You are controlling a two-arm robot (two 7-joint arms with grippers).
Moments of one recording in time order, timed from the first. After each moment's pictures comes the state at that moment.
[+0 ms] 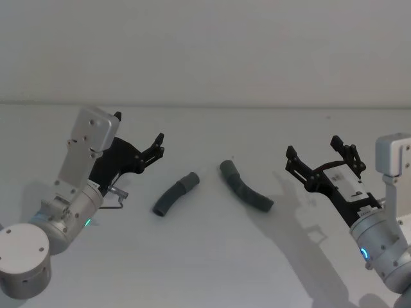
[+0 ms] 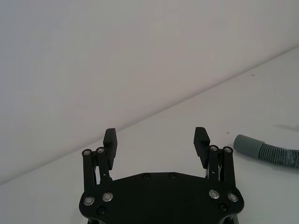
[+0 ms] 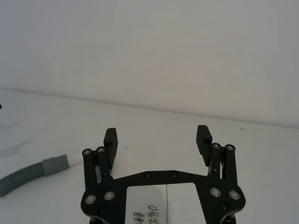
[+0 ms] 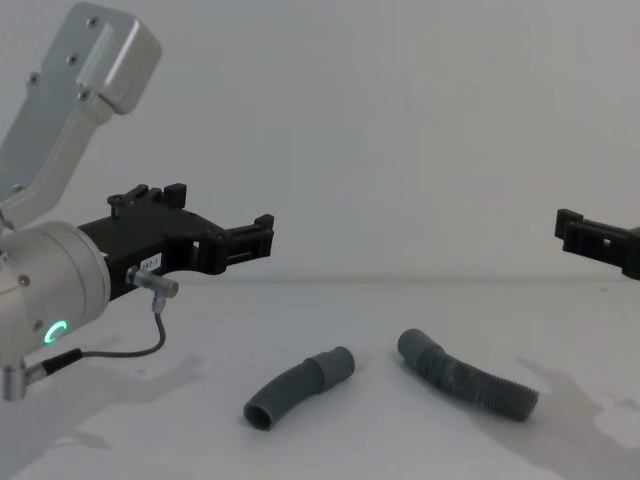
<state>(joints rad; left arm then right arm) -0.24 0.38 0.45 -1.63 -0.20 0.01 -0.01 -0.01 0.34 -0.23 -1.77 0.29 0.03 0.07</state>
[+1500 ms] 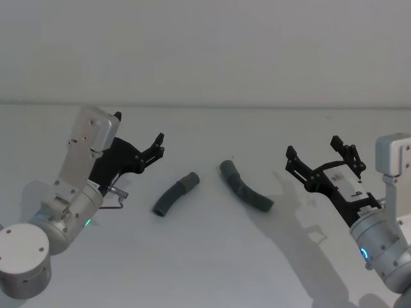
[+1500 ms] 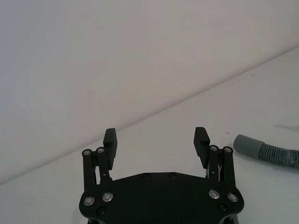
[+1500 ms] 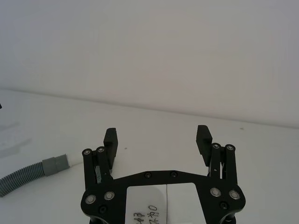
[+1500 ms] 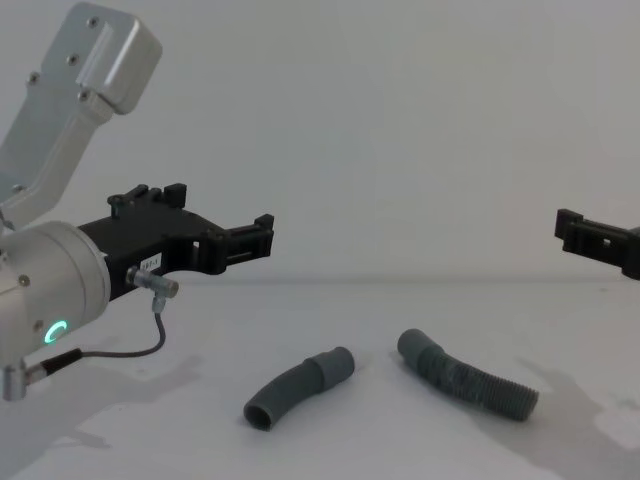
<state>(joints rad) -0.24 0.38 0.45 -1.63 -0.20 0.01 -0.01 -0.01 0.34 -0.23 -1.77 0.29 0.03 0.07</state>
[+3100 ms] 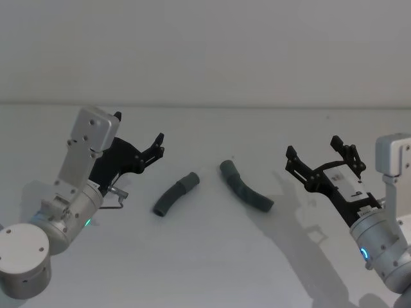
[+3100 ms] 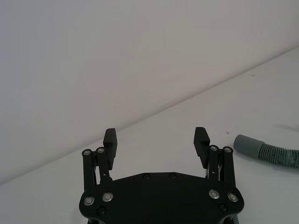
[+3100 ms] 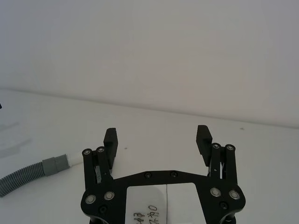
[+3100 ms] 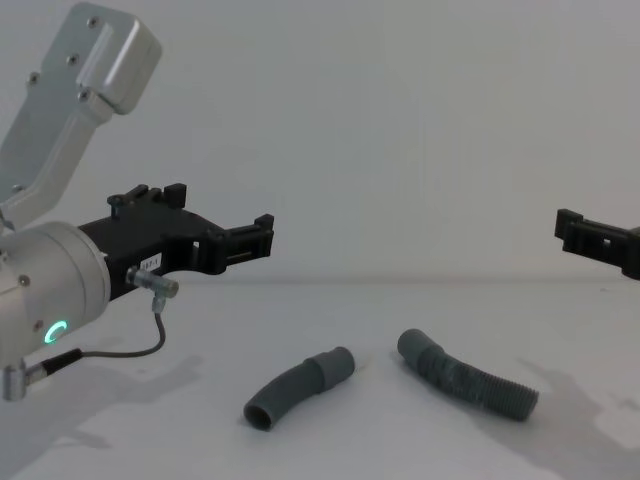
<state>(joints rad) -0.24 0.38 0.45 -1.63 -0.20 0.01 -0.01 -0.01 0.34 -0.23 -1.77 0.29 0.03 0.07</state>
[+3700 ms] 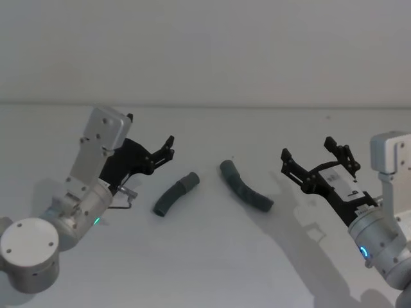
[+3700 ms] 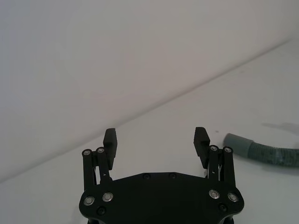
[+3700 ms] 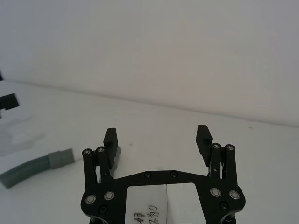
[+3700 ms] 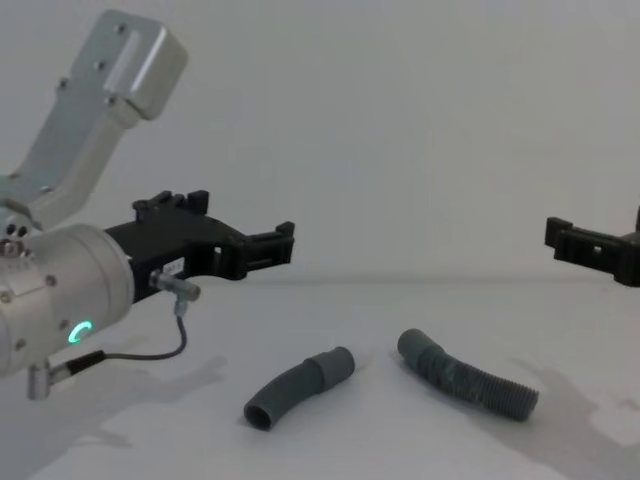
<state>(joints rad) -0.26 0.37 0.47 -1.60 -0.20 0.03 -0.04 0.00 0.35 -0.23 -1.75 0.30 0.05 0.11</state>
